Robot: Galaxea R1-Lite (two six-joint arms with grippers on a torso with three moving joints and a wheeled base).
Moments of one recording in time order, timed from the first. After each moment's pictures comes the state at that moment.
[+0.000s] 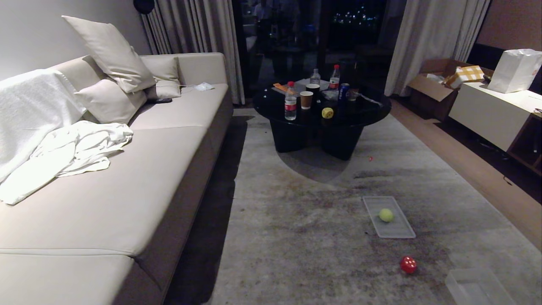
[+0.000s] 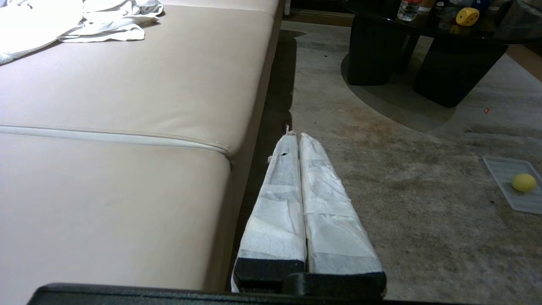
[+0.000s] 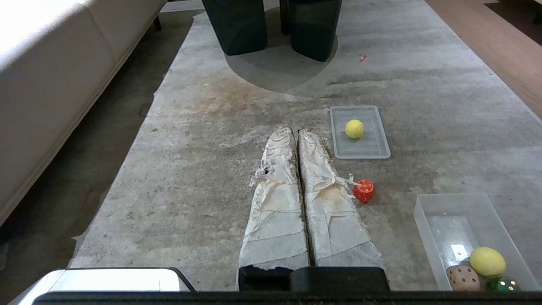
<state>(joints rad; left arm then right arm) -0.01 0.00 0.00 0.00 0.06 -0.06 0.01 0.00 -0.03 0.09 0.00 0.04</state>
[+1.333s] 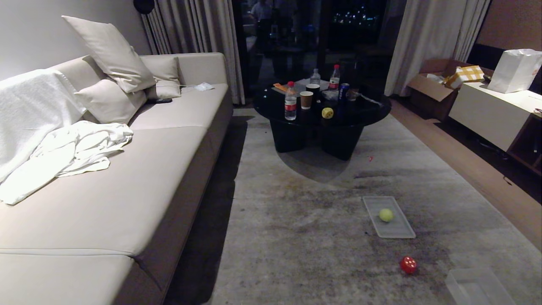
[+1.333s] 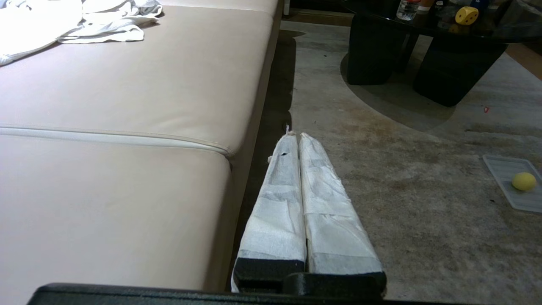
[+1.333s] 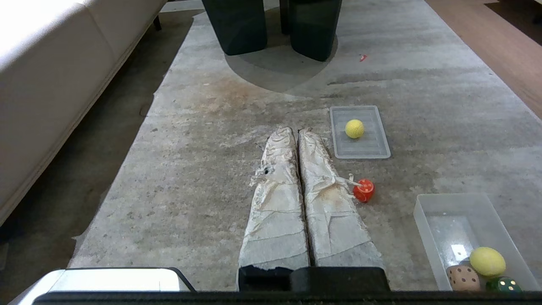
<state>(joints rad) -0.01 0.00 0.00 0.00 0.05 -0.06 0.01 0.00 -0.03 0.09 0.00 0.04</state>
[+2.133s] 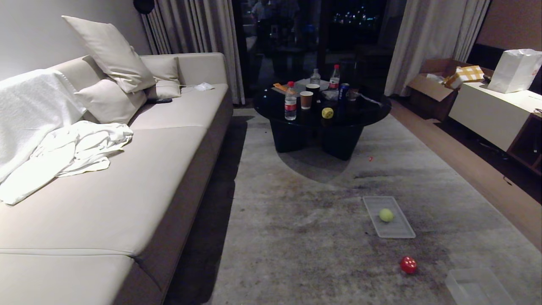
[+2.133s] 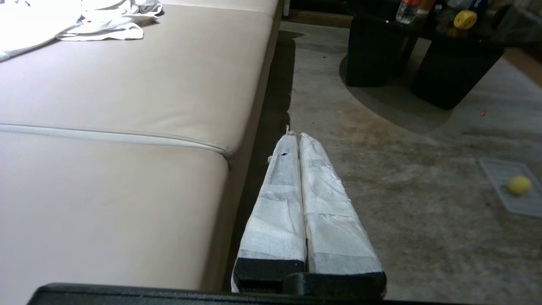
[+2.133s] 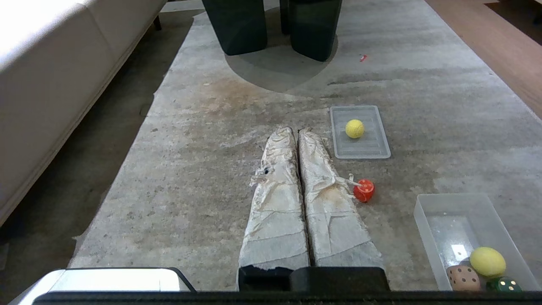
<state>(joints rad) -0.01 0.00 0.00 0.00 0.06 -0.08 0.01 0.00 -0.03 0.09 0.00 0.04</state>
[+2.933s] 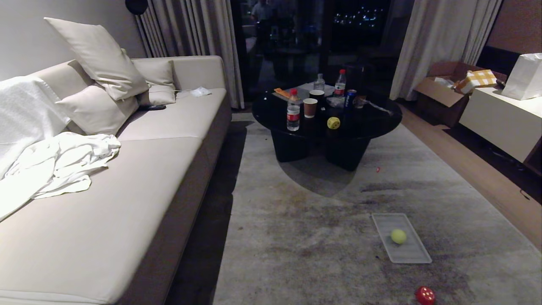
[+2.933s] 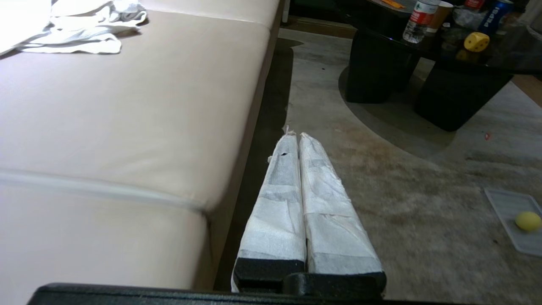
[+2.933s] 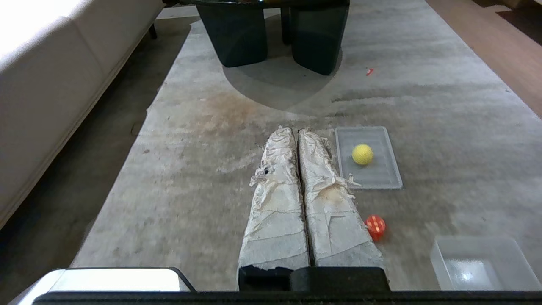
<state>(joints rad) -0.01 0.00 0.00 -0.01 0.06 -0.11 0.01 0.00 -0.03 0.09 0.00 0.04</state>
